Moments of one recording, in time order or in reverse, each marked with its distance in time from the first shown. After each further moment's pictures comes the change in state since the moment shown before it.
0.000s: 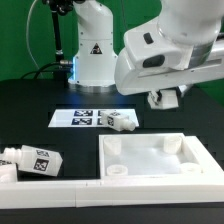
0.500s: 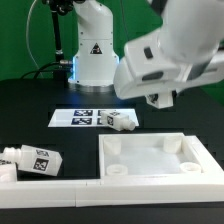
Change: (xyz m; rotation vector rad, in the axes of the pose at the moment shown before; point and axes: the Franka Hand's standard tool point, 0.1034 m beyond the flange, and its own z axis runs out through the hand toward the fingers) arm -0.019 0.001 0.016 0.022 -0.276 0.005
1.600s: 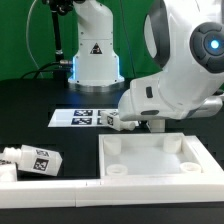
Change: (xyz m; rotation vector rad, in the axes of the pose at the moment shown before) arm 0.006 -0.017 0.109 -0.012 -0.119 0.133
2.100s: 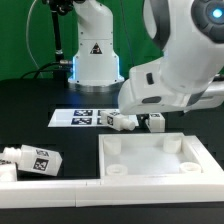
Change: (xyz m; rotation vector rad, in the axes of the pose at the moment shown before) arm -0.001 0.009 -0.030 0.015 0.067 -0.015
